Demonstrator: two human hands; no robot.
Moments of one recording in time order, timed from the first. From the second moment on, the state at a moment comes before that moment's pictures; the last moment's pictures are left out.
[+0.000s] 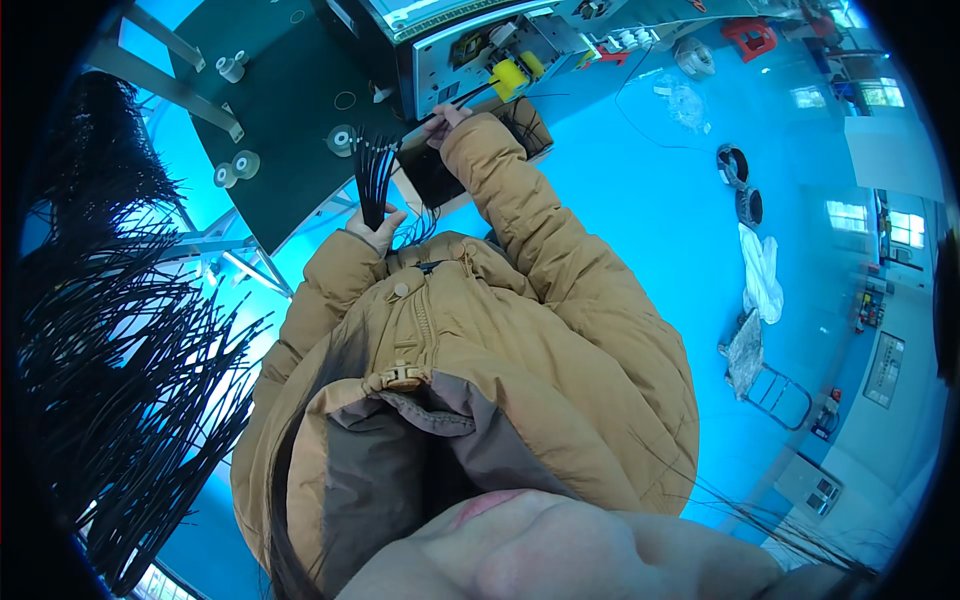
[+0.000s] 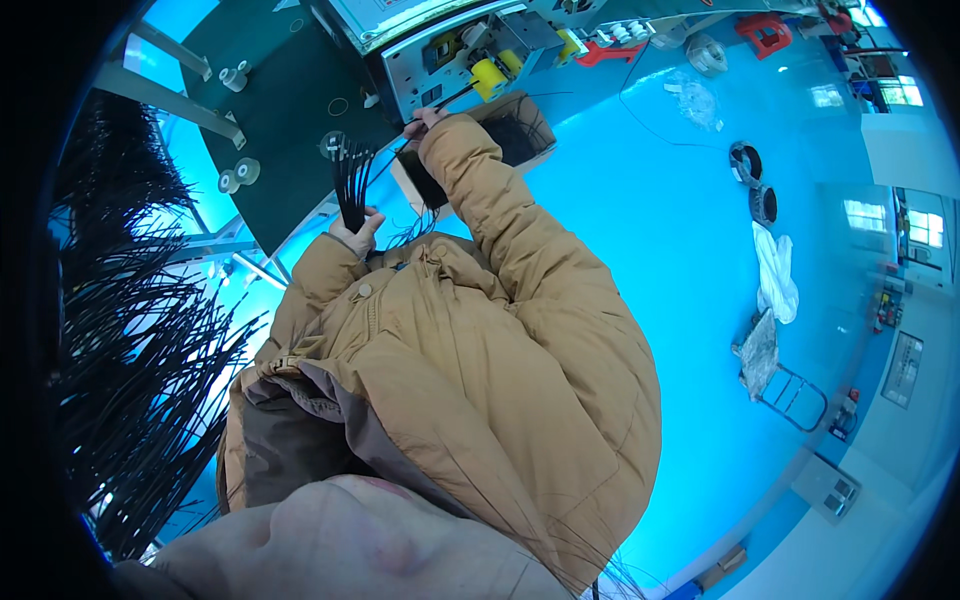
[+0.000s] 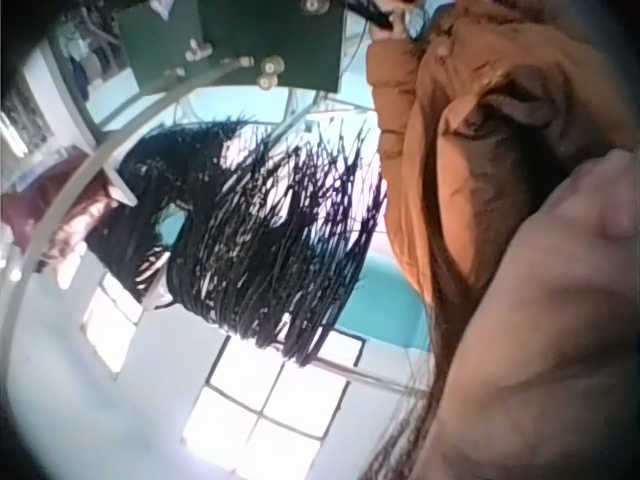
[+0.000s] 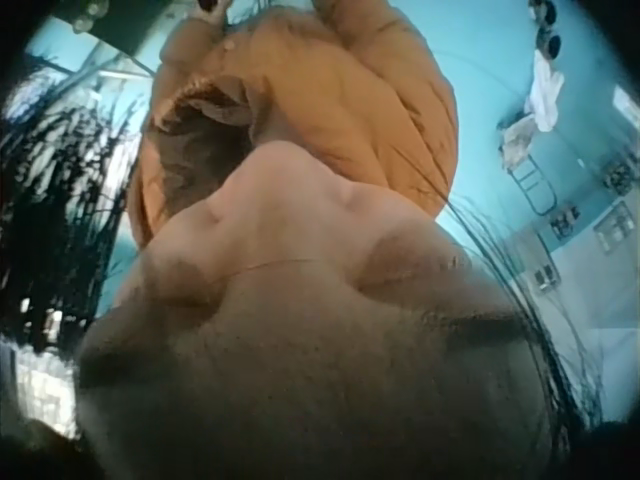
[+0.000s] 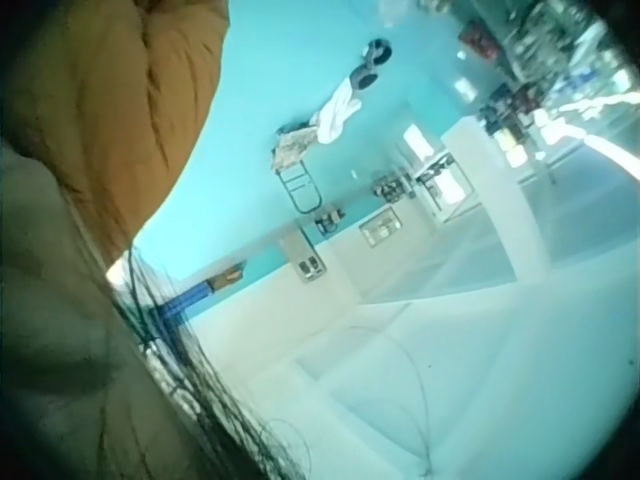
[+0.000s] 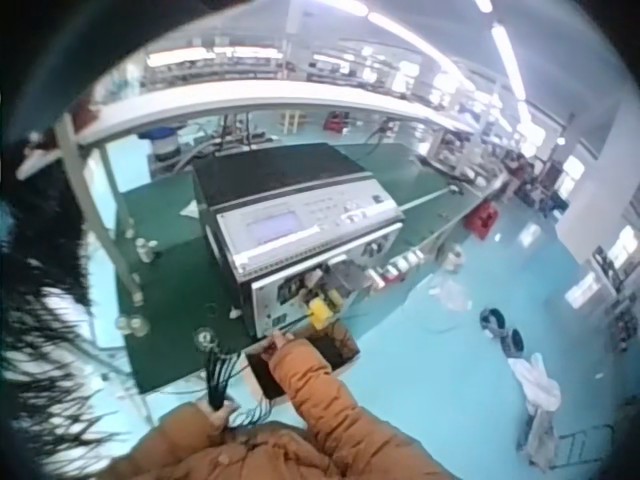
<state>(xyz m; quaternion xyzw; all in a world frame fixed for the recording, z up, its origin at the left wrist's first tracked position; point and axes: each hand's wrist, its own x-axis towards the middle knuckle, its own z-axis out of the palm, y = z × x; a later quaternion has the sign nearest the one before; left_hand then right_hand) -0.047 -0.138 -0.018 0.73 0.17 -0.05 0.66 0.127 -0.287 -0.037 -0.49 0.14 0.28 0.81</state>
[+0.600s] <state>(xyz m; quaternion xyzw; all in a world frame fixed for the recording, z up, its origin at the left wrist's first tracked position) -0.044 -0.144 -0.022 0.68 0.22 -0.03 0.70 0.095 -0.306 0.005 -0.84 -0.02 0.15 0.52</state>
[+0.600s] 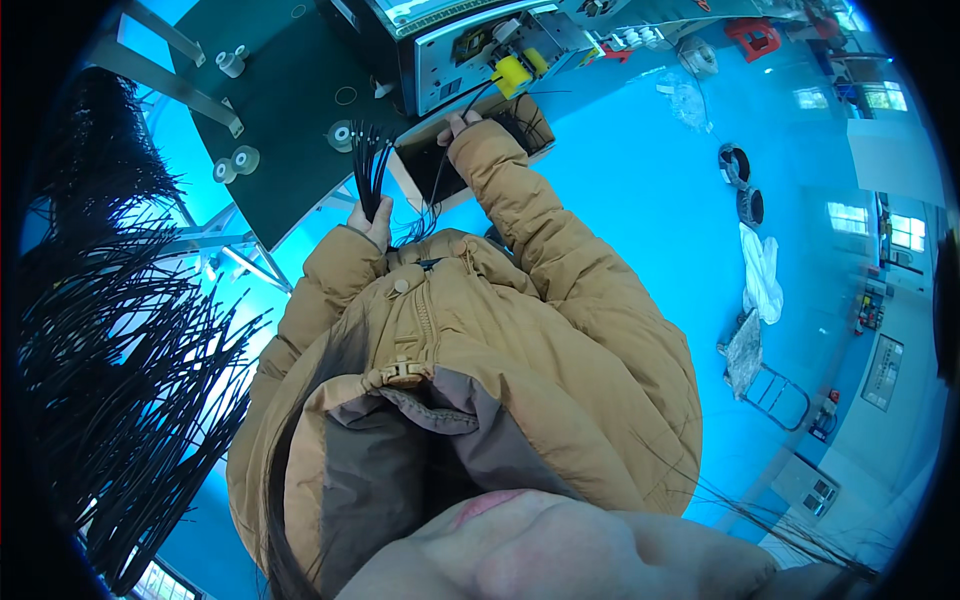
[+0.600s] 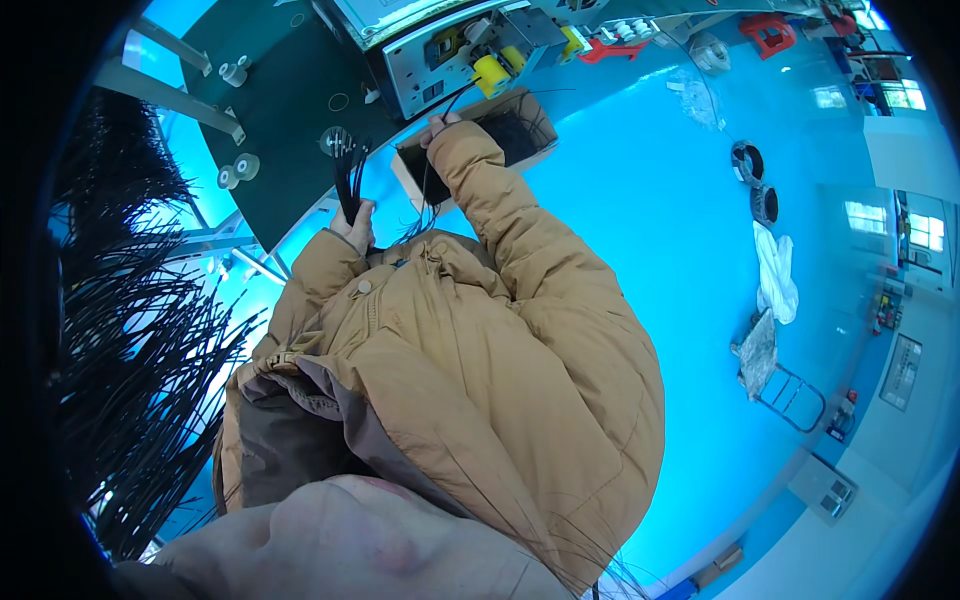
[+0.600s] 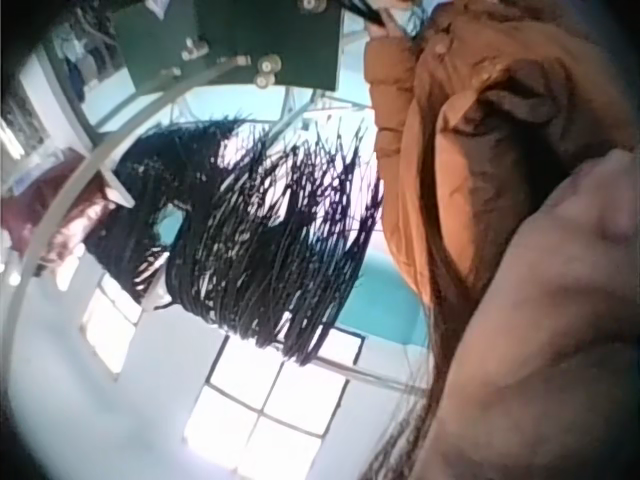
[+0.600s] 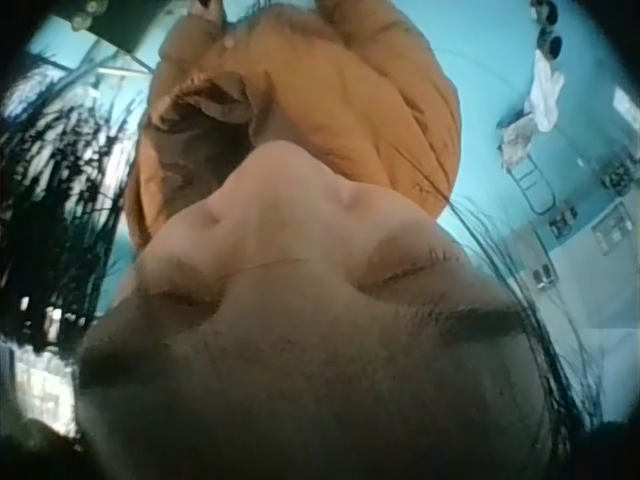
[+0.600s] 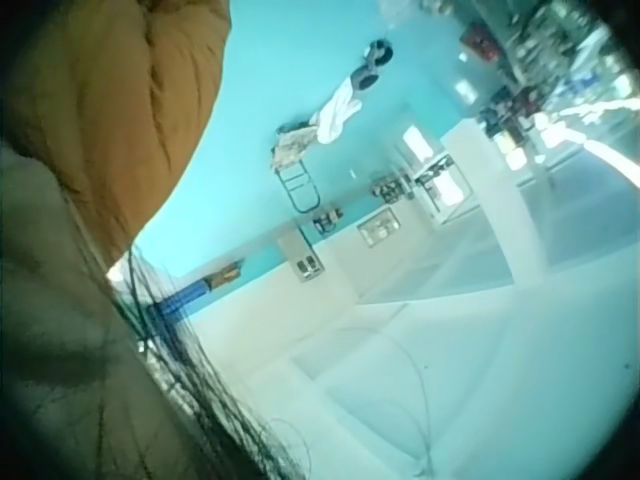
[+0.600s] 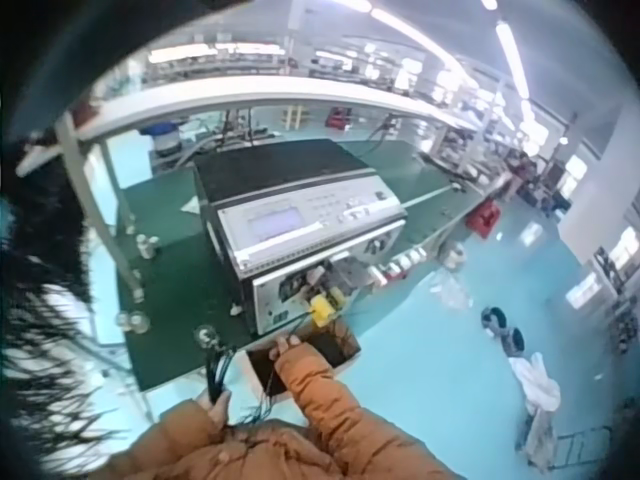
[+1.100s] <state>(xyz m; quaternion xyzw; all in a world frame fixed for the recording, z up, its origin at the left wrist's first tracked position) -0.036 -0.149 -0.025 0.65 0.20 -0.04 0.73 0.066 -0.316 -0.027 -0.91 -0.34 -0.01 0.22</state>
